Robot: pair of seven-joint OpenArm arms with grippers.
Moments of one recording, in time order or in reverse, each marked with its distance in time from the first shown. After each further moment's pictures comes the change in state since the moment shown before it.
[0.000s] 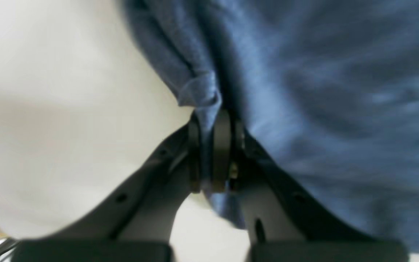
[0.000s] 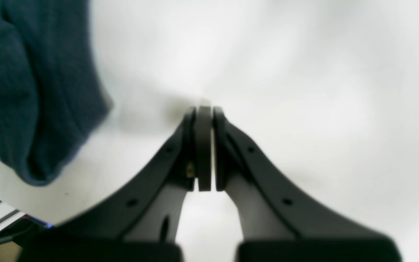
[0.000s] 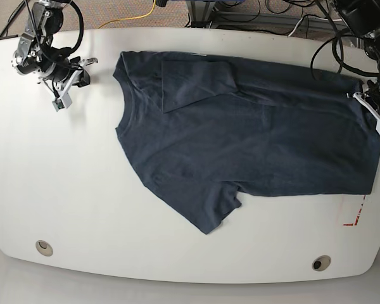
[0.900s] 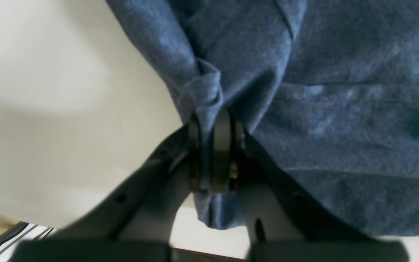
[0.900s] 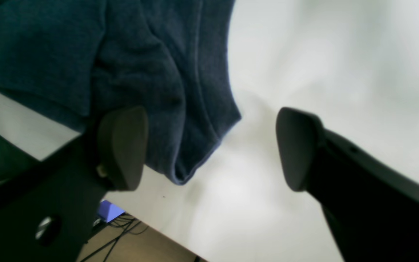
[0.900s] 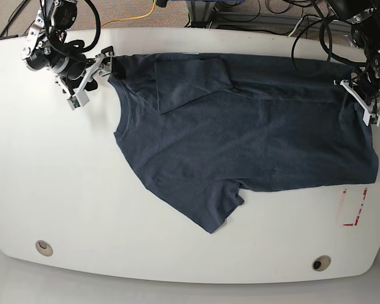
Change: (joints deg) left arm 4.8 5.0 0.3 10.4 -0.2 -0.2 4.5; right arm -1.9 -6.4 -0.1 9.3 9.4 0.3 -7.6
